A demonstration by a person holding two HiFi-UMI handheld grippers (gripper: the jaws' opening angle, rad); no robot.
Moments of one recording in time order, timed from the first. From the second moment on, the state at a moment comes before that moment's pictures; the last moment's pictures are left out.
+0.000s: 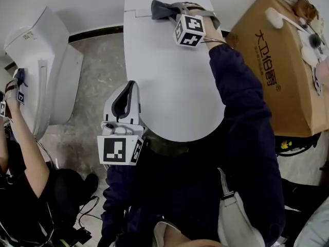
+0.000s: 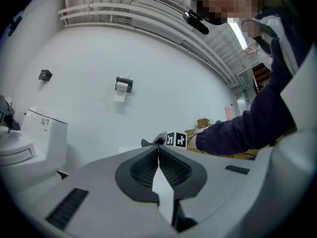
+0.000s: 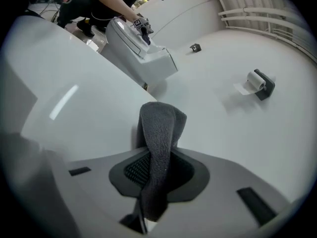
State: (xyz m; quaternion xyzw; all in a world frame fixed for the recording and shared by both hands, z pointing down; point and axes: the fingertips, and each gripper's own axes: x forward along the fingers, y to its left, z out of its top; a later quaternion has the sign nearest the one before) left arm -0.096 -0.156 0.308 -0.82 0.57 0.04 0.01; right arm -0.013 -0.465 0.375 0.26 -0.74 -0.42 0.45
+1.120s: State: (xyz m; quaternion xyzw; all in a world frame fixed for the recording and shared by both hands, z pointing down) left arm -0.095 -0.149 0.298 -0.83 0.56 0.03 0.03; right arm 0.009 -0.284 0.422 0.16 -0.78 -0.33 0.50
